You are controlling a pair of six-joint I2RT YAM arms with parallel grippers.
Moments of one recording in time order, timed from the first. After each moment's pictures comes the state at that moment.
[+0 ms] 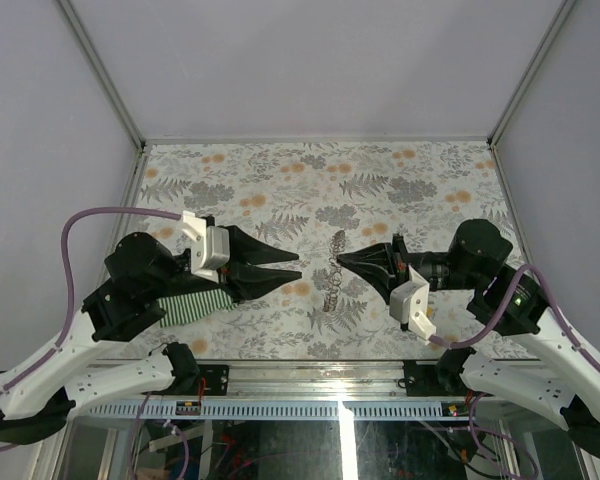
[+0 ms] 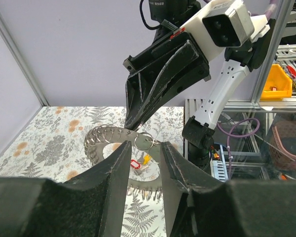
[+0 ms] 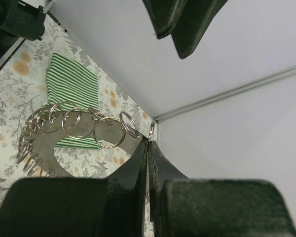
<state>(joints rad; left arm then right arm) -0.98 0.77 1.12 -0.17 0.47 0.01 0.85 0.78 1.07 -0.36 -0.72 -1.04</state>
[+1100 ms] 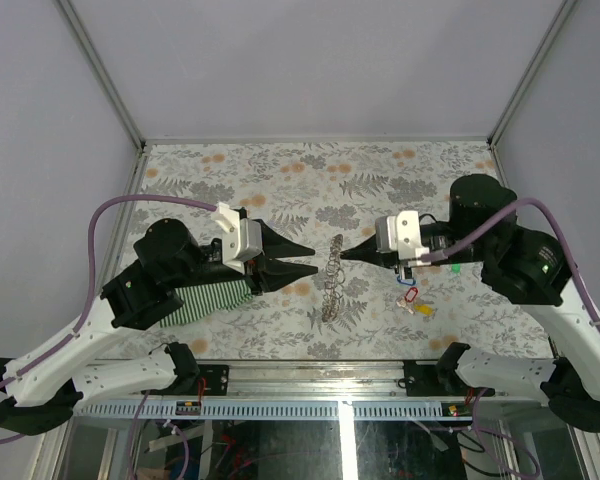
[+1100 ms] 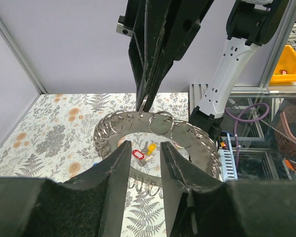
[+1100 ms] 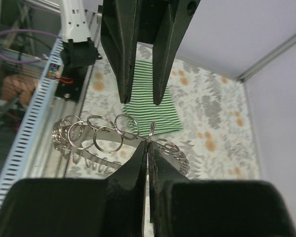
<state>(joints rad) -0.98 0.87 1.16 -0.20 0.47 0.07 0.85 1.02 1.55 -0.81 -0.67 -0.64</state>
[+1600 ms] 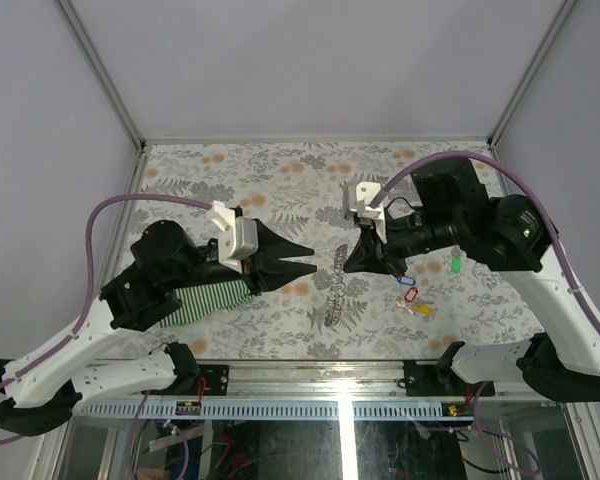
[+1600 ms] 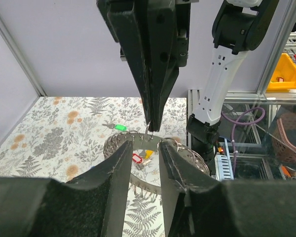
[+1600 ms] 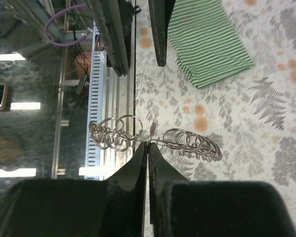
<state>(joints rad) -0.98 0.86 1.15 -0.17 0.46 0.03 0.85 1.25 1.87 -1.24 -0.63 -0.40</state>
